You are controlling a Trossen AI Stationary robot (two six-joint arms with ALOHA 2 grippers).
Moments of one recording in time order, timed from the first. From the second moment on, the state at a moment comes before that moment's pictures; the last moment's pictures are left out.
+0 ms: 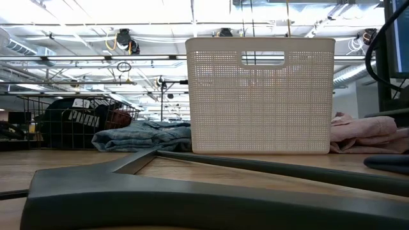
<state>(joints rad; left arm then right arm) -0.57 0.90 1.16 -0.86 -0.58 -0.42 0.64 1.23 0.42 -0.44 -0.24 2.36</state>
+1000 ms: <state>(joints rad) -0.57 0.90 1.16 -0.86 -0.58 -0.42 0.64 1.23 0.41 0.11 0.07 2.05</state>
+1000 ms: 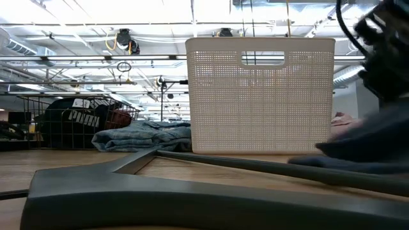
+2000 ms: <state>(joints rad) -0.51 0.94 1.16 -0.51 -0.58 -0.27 0.41 1.22 0.87 0.43 0.13 1.08</state>
